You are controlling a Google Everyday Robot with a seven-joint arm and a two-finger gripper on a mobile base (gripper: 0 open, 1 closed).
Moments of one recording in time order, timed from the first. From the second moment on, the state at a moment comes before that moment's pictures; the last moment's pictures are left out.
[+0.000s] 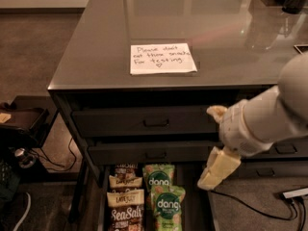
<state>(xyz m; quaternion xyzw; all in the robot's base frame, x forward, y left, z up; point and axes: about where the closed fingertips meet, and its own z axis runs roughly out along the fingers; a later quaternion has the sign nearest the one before) 0.408 -0.126 0.808 -0.60 0.76 0.10 0.23</state>
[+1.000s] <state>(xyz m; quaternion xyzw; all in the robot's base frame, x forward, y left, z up) 0.423 -0.105 0.717 -0.59 0.76 0.13 0.25</state>
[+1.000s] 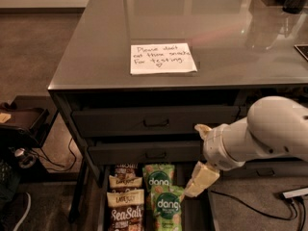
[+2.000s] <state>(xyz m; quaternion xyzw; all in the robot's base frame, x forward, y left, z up) 0.453 -0.090 0.517 -0.66 0.68 0.16 0.27</state>
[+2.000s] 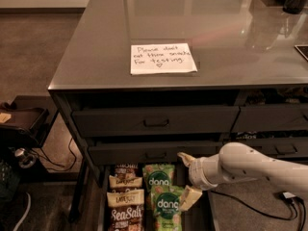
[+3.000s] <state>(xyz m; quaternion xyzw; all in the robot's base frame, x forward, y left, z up) 0.448 -0.098 0.430 -0.67 0.66 0.19 0.27</state>
